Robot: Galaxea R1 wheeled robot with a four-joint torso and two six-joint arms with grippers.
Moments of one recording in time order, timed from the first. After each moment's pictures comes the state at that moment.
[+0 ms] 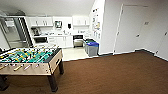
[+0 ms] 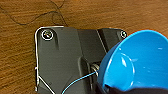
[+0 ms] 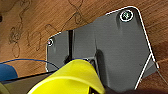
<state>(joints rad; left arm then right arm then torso) 1.56 2.76 -2.42 0.53 -0.26 -0.42 -1.57 2.73 -2.33 -0.52 0.24 0.61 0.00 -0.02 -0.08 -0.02</state>
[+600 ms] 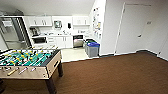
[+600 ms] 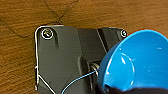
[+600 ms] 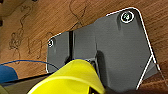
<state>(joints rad) 1.56 2.76 -2.42 0.53 -0.26 -0.42 -1.57 2.73 -2.33 -0.52 0.24 0.61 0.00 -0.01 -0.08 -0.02</state>
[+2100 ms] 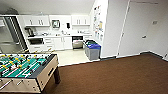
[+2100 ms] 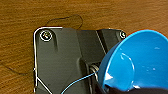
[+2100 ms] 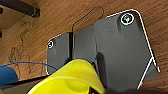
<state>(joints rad) 1.56 2.76 -2.42 0.53 -0.26 -0.42 -1.57 2.73 -2.33 -0.52 0.24 0.61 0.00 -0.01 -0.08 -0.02</state>
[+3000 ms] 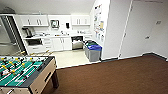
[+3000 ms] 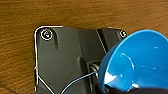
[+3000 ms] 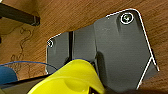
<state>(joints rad) 1.56 2.76 -2.42 0.53 -0.26 -0.42 -1.57 2.73 -2.33 -0.52 0.24 0.61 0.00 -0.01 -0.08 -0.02</state>
